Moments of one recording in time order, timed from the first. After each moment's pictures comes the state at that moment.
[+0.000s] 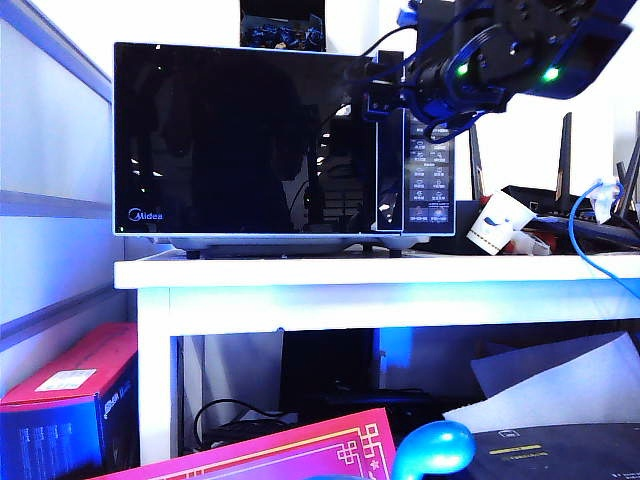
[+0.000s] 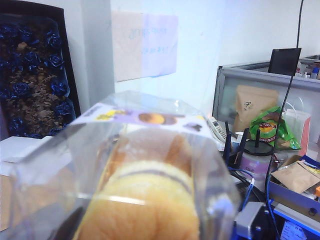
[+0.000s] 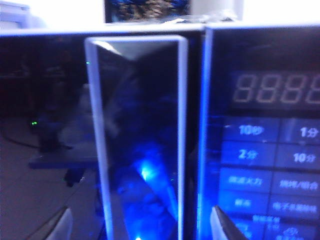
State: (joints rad) left arm -0.35 1.30 1.72 -0.28 0.27 -0.02; right arm 0.39 1.86 1.19 0.86 0.09 0.03
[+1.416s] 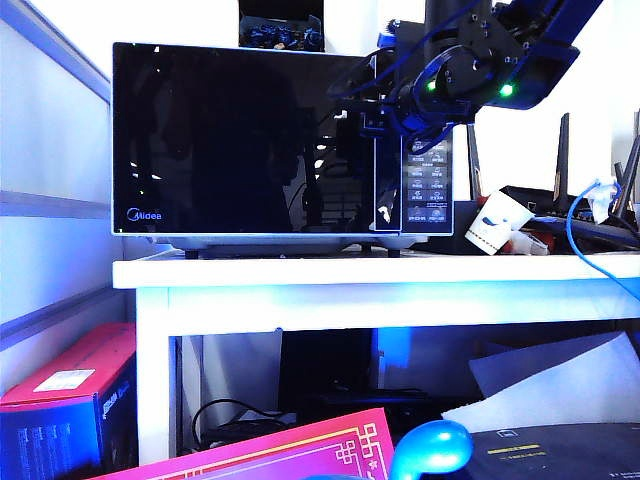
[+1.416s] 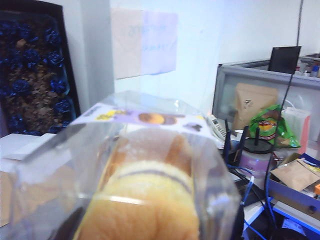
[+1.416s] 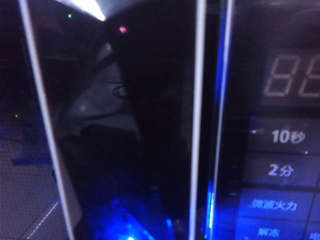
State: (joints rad) left arm -0.35 1.30 1.72 -0.29 0.28 -0.02; right arm 0.40 1.98 1.37 0.74 0.13 0.02
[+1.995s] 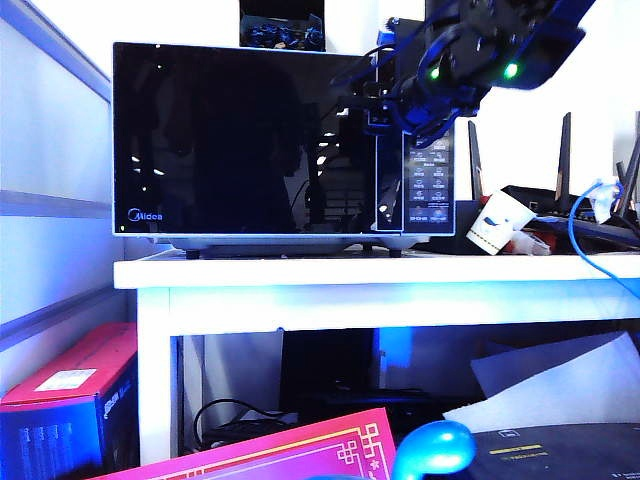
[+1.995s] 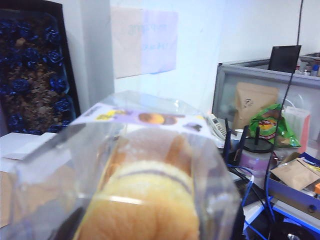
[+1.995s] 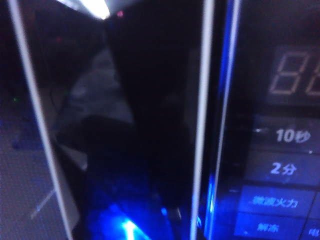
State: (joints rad) left arm -0.35 1.30 1.72 -0.29 0.28 -0.02; right arm 0.40 1.93 1.37 0.61 0.12 0.02
